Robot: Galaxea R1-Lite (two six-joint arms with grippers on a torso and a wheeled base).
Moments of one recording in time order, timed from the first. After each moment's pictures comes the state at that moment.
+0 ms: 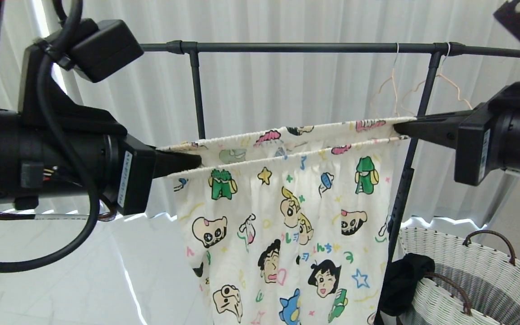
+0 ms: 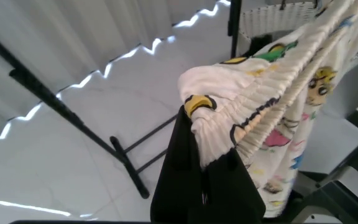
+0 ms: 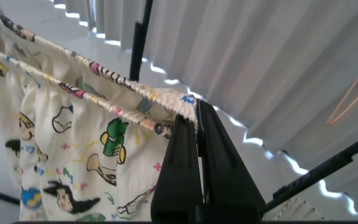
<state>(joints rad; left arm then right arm) -0.61 1.34 -1.29 0.41 -0.08 0.11 0.87 1.33 -1.25 0.11 -0.21 -0.09</state>
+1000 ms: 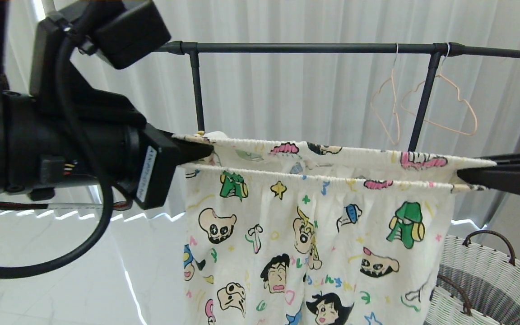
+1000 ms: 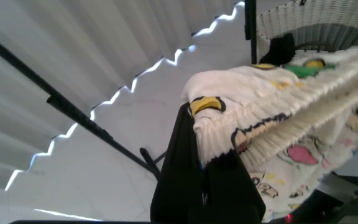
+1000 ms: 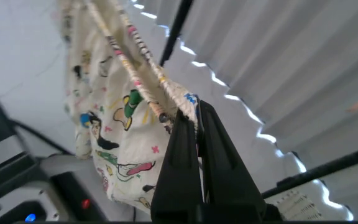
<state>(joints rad) -0.72 1.39 -1.37 0.41 0.07 0.21 1.06 1.15 -1.25 0.42 -0.19 -0.12</state>
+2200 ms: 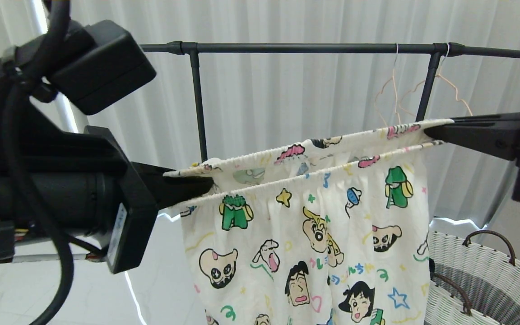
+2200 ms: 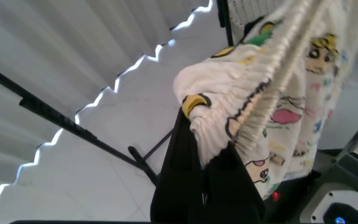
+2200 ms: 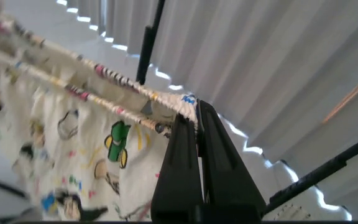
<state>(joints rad) -0.81 1.29 -1.23 0.40 0.05 0.22 0.90 1.23 -1.18 0.09 -0.19 -0.12</state>
